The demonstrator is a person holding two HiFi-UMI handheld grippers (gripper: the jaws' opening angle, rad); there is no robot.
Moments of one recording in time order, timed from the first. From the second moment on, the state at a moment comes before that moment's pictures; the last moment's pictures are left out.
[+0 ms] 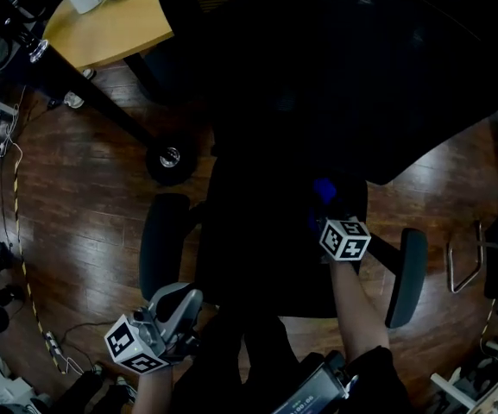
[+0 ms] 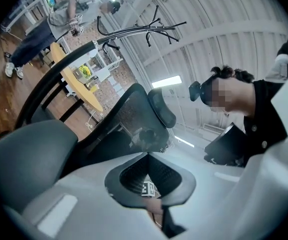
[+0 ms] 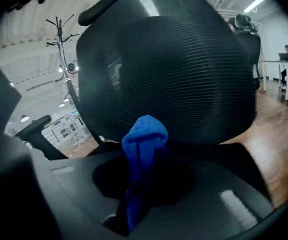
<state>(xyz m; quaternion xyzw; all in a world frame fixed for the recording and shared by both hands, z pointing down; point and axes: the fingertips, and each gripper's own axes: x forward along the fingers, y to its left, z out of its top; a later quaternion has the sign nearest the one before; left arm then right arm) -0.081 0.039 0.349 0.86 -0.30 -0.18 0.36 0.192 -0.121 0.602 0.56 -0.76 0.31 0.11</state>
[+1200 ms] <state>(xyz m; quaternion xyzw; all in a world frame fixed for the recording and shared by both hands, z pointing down) -0.096 0.051 0.348 0.86 -0.29 -0.19 0.38 0.202 -0.072 0.677 0.59 -0.70 0.30 0.27</state>
